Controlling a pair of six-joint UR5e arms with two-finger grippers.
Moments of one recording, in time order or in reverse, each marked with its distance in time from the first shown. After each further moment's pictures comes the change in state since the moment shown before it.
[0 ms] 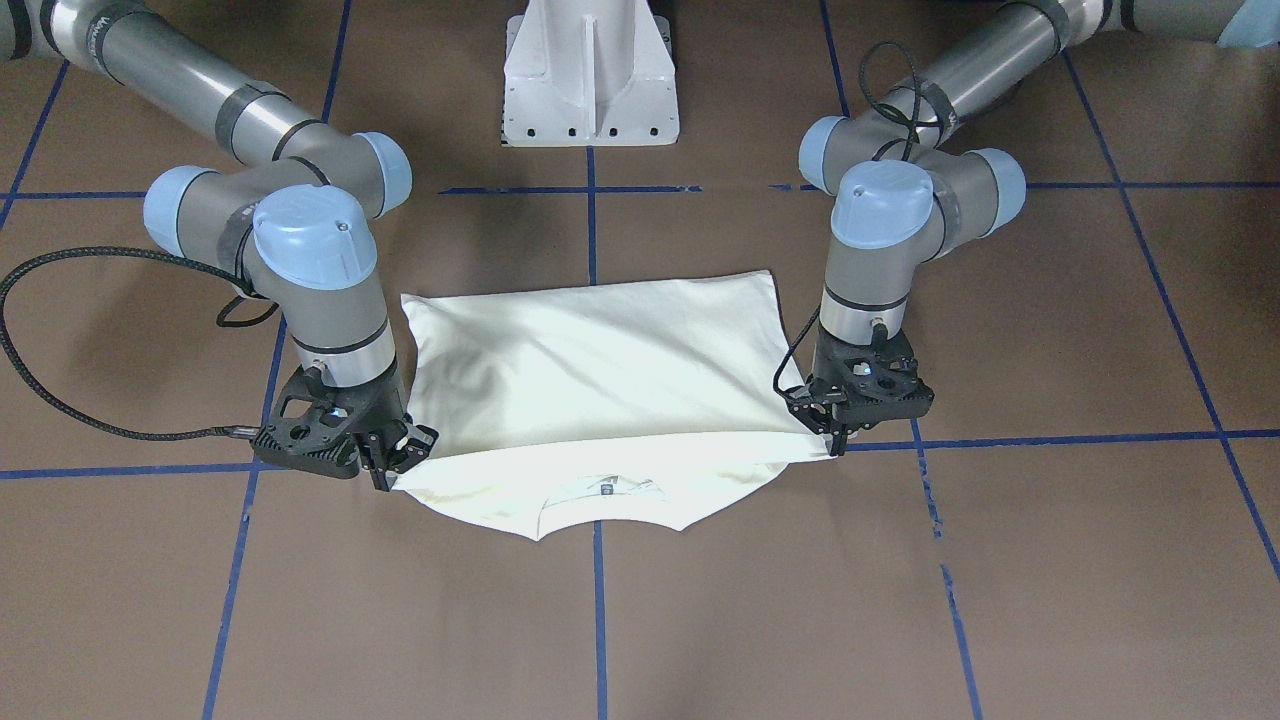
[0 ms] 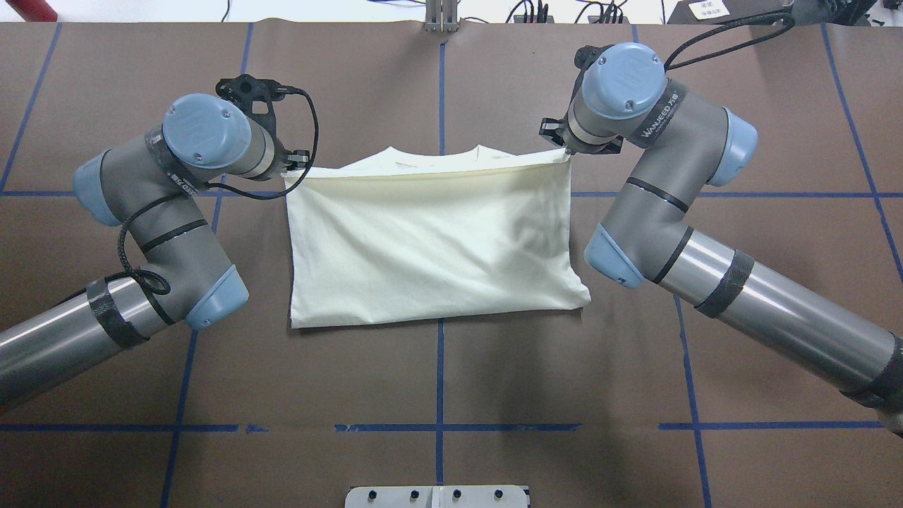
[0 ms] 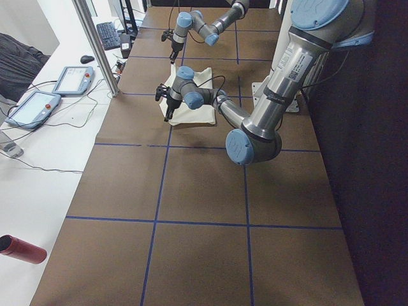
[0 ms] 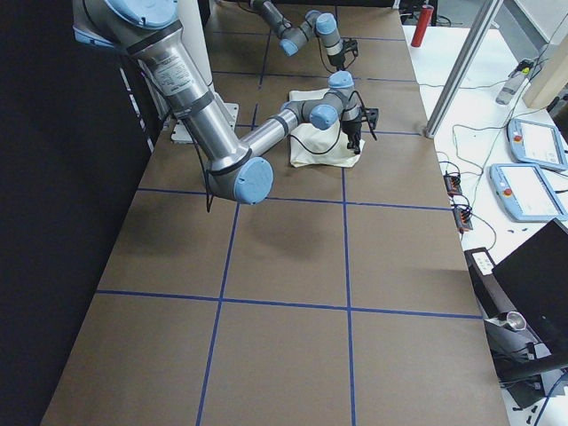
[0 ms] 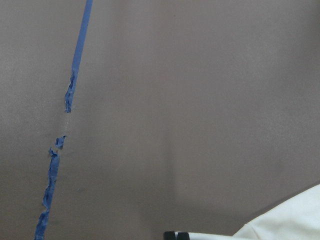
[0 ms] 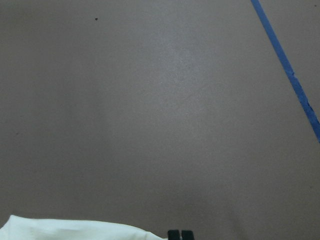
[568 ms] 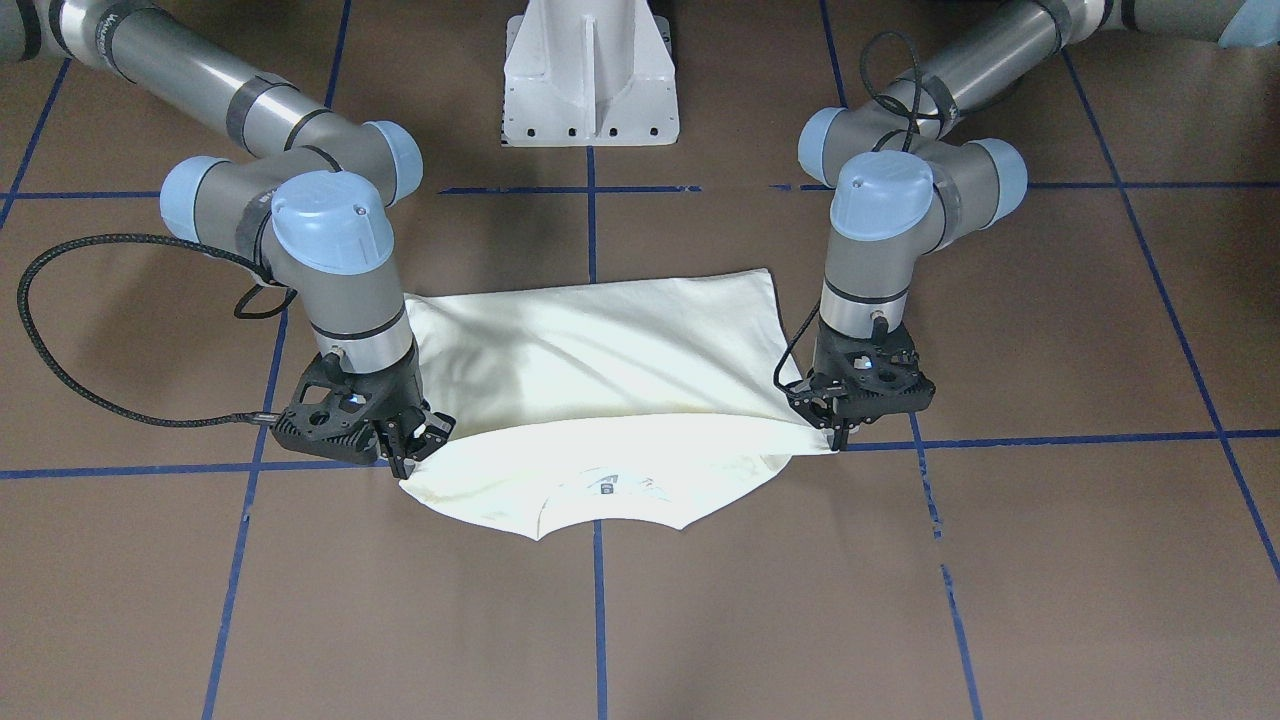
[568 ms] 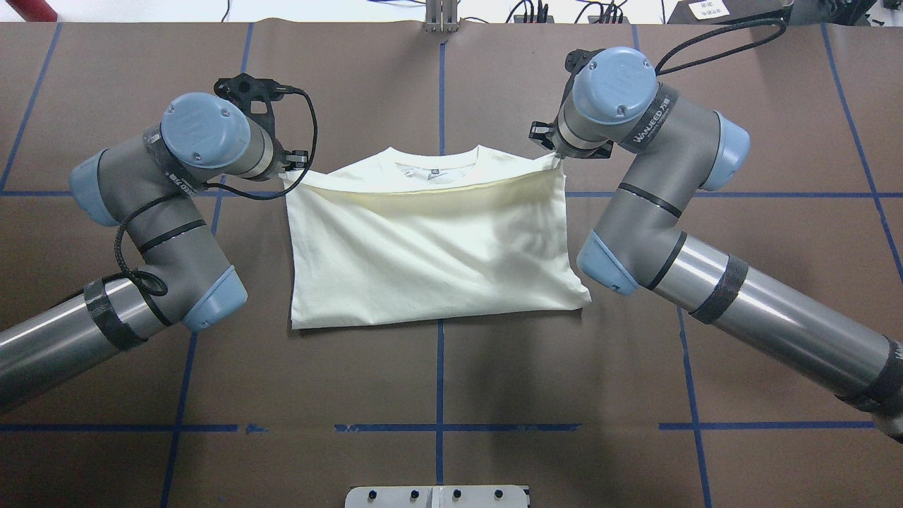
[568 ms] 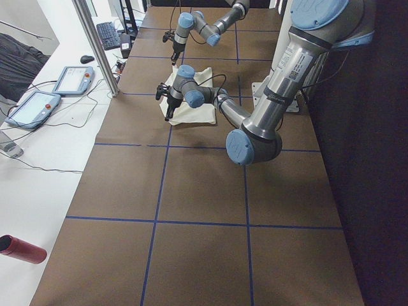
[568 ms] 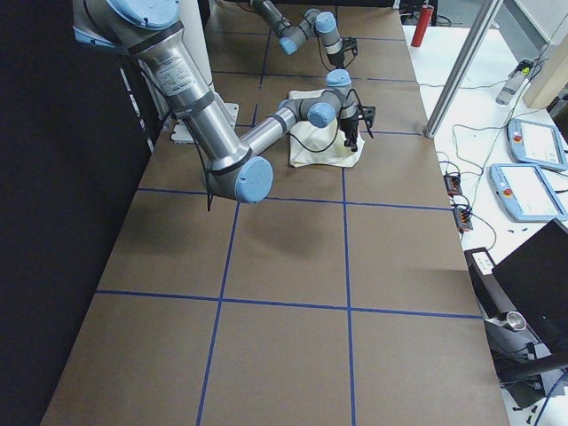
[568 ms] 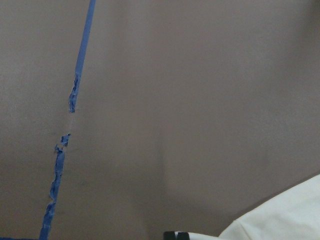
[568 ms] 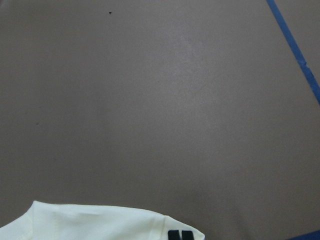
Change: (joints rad) left arm 0.000 0.004 -0.007 0.014 0.001 0.000; right arm -0.013 0.009 0.020 -0.003 0.001 0.019
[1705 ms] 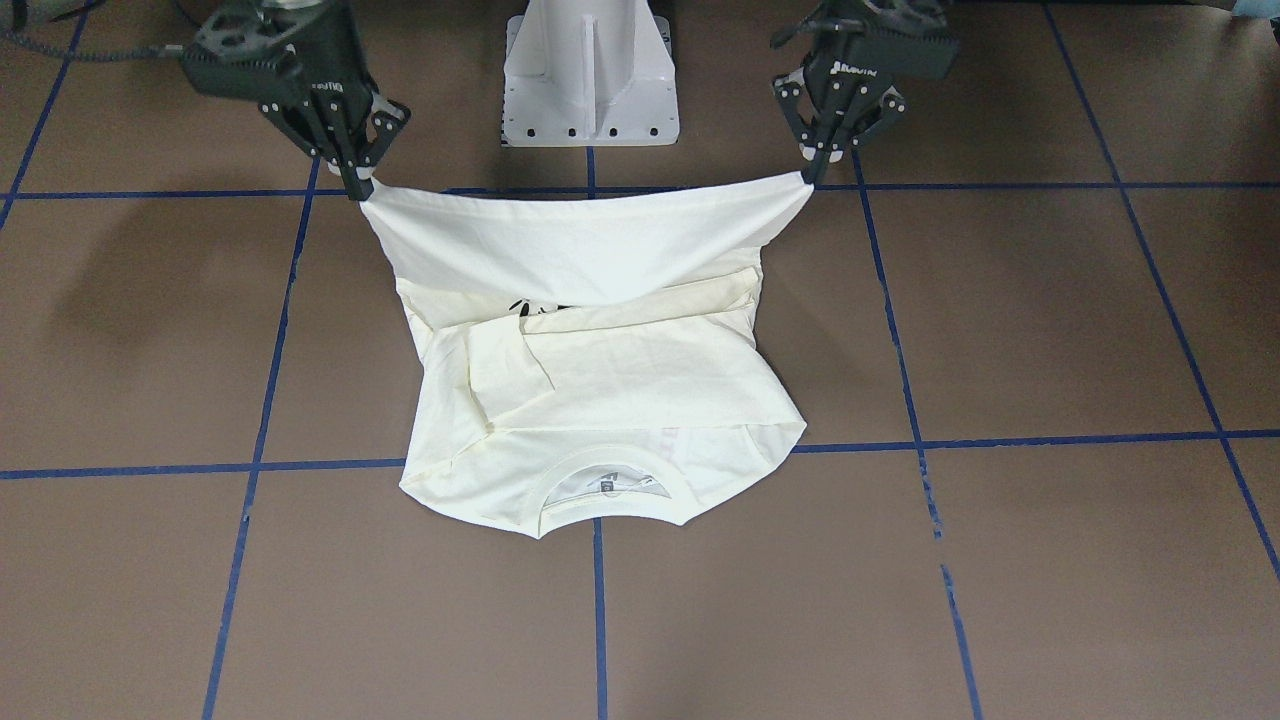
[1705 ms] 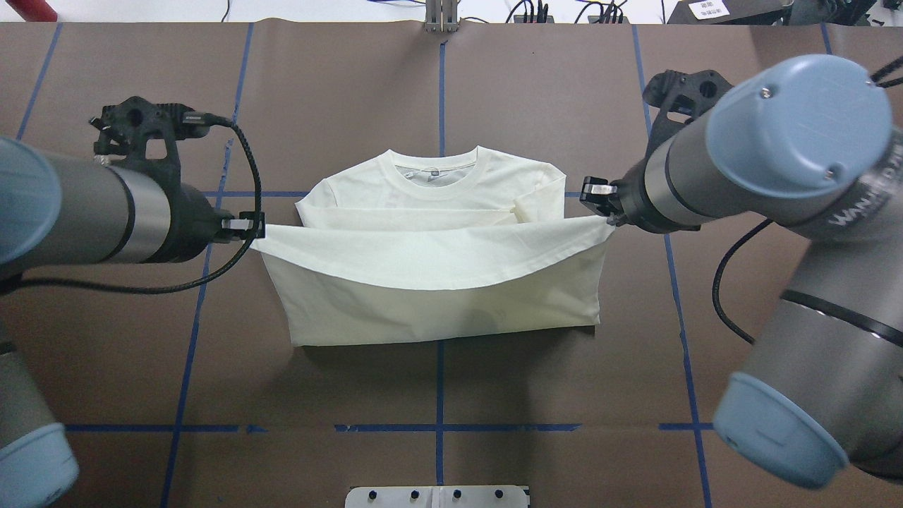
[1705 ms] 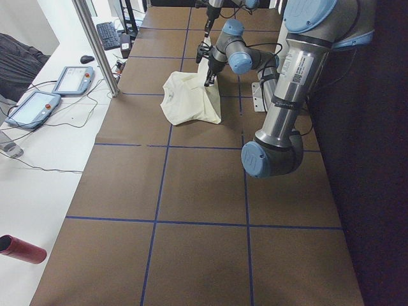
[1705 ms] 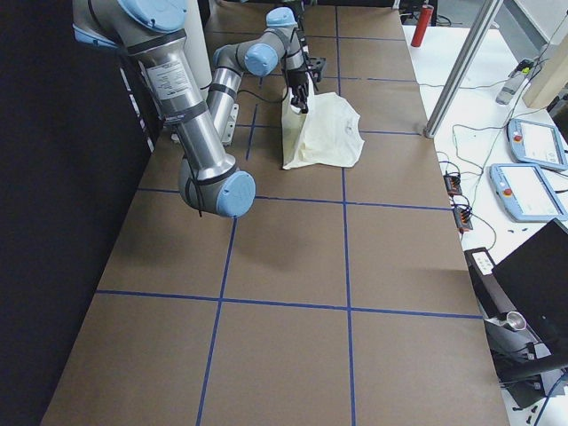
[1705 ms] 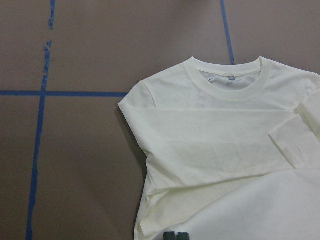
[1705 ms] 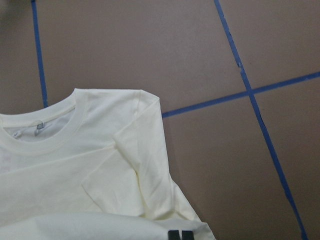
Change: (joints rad) left arm 0.086 0.156 -0.736 0.444 -0.052 -0.056; right arm -0.080 -0.146 0.711 -0.554 0.017 0.064
